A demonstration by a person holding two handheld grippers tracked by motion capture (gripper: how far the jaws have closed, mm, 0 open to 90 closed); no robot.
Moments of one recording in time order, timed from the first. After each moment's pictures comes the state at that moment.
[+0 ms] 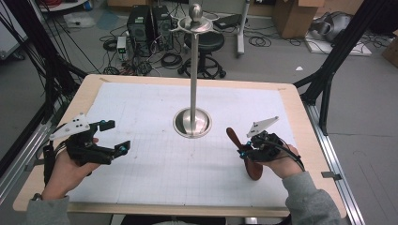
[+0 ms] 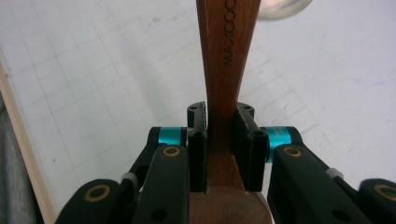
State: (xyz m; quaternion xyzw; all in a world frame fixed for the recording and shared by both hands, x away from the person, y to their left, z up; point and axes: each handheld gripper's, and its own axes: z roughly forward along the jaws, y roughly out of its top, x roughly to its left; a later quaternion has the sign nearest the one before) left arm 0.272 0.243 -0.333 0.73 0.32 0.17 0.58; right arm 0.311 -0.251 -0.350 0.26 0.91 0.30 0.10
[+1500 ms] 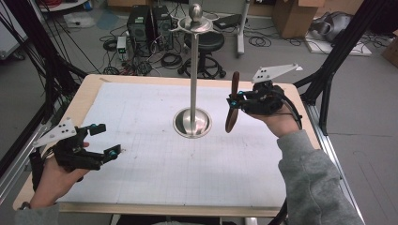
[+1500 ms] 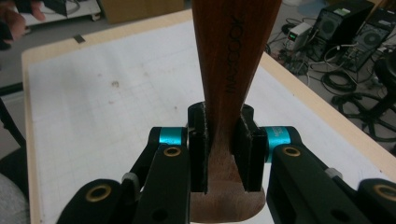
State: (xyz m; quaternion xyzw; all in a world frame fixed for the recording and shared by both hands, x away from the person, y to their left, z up) left arm 0.256 0.261 -0.332 0.72 0.32 0.17 0.60; right arm 0.357 -0.226 -0.230 0.24 0.85 0.46 0.14
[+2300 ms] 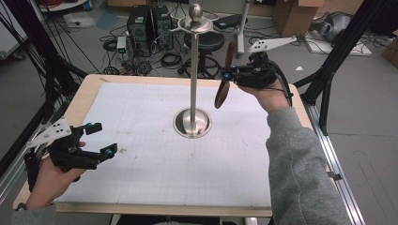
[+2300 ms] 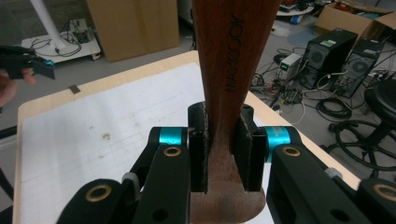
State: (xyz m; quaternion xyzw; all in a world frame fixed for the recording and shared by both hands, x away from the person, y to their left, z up) left arm 0.253 0.267 -0.328 0.71 0.33 0.17 0.60; right arm 0.398 -0.209 -0.196 0.25 0.81 0.51 0.15
